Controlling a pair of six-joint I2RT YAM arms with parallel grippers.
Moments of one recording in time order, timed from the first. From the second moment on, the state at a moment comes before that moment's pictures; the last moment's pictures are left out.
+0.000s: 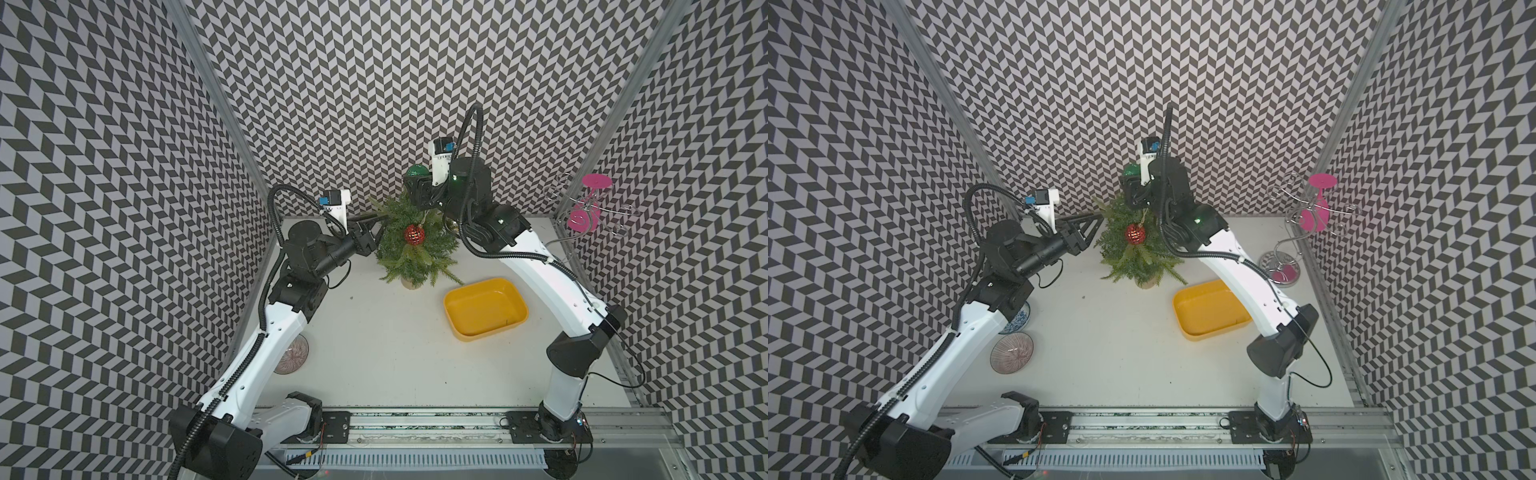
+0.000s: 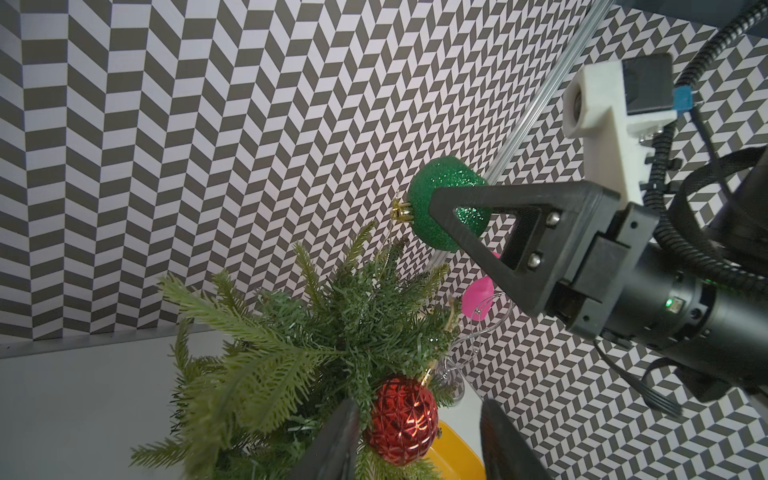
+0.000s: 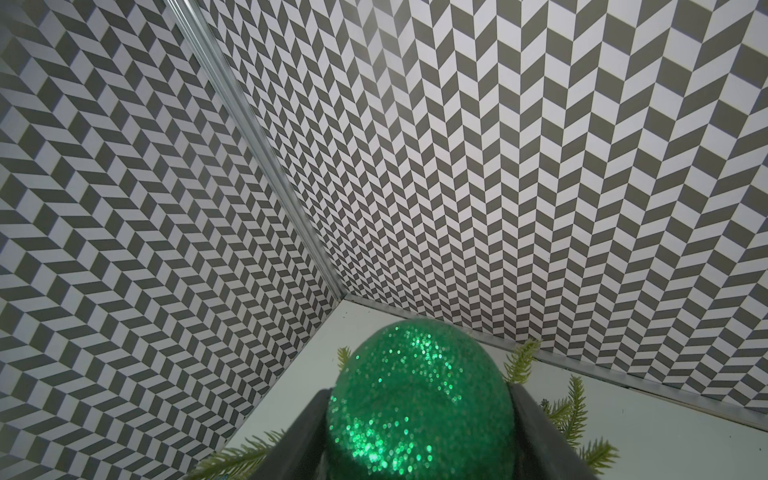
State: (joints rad) left arm -0.32 1.15 1.12 0.08 0.45 -0.54; right arm 0.70 1.85 2.18 -0.49 0.18 0.23
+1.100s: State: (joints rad) left arm -0.32 1.12 1.12 0.07 0.44 -0.54; right arm 0.70 1.90 2.24 -0.53 0.12 0.21
